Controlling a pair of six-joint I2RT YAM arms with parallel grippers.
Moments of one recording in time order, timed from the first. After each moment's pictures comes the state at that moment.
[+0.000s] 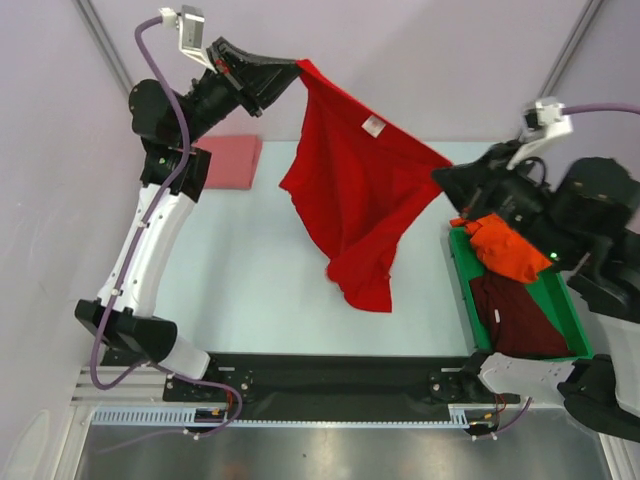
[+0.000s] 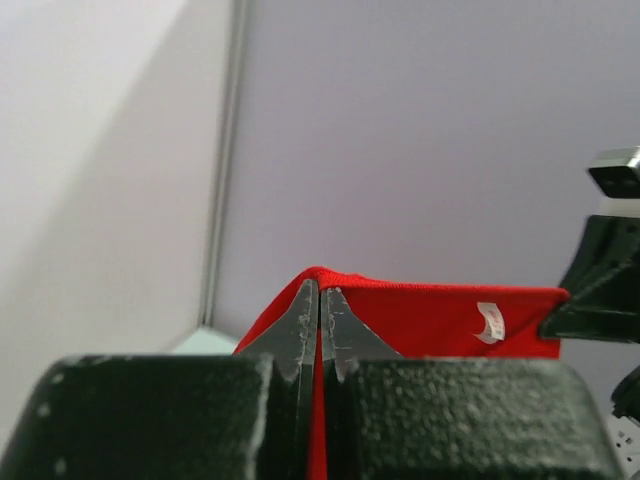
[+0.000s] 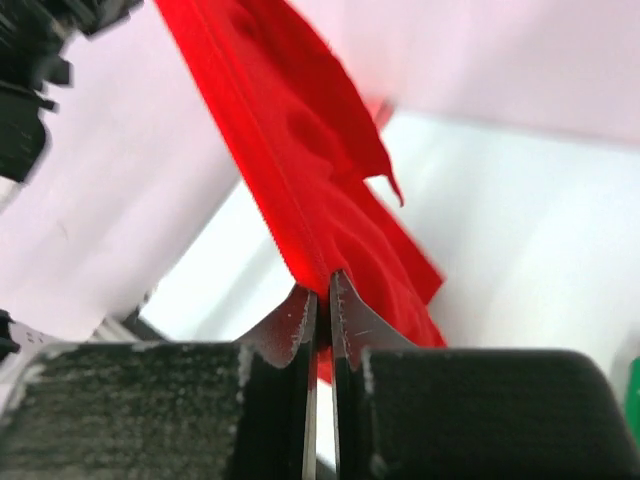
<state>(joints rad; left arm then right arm) -0.29 1.50 1.82 0.23 0.70 -0.66 0.79 1.11 1.97 -0.94 0.20 0.34</state>
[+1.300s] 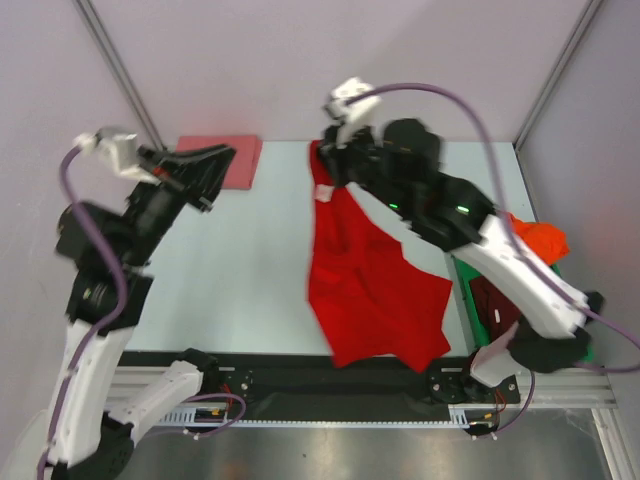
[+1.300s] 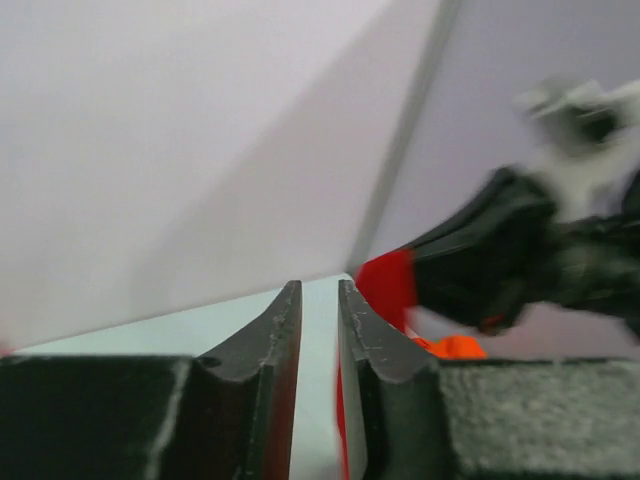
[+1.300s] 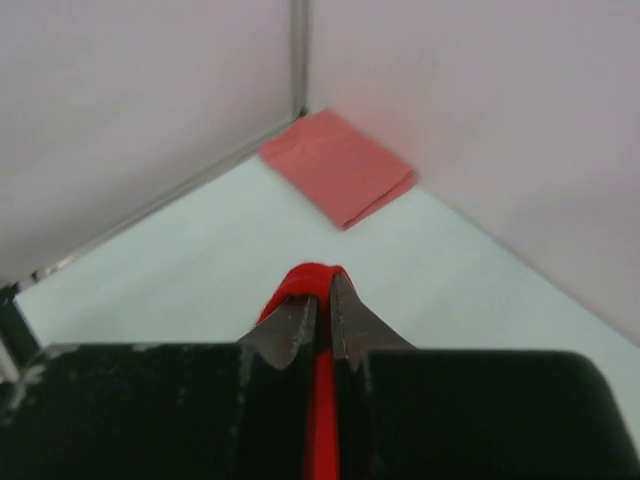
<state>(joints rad) -0.38 0.87 1.38 -0.13 0.27 -0.38 1.00 1.46 2.02 -0.56 0.27 -0.09</state>
